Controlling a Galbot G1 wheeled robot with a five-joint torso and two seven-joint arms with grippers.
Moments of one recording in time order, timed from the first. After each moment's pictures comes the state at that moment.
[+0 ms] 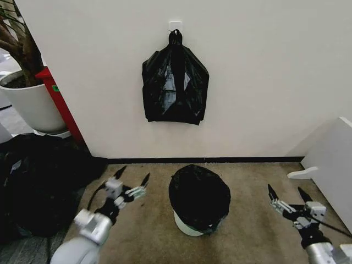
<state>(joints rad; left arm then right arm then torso) 1.76 -1.16 -0.57 -2.22 -0.36 -0.11 0.08 -1.91 1.40 0.84 2.17 0.47 0.19 -0.16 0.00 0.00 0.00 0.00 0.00</state>
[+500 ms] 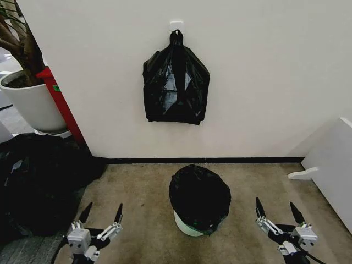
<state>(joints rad) 2.13 -1.36 -0.60 -2.32 -0.28 -0.35 0.05 -2.06 1.52 0.72 2.23 0.30 0.40 -0.14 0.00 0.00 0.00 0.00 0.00</state>
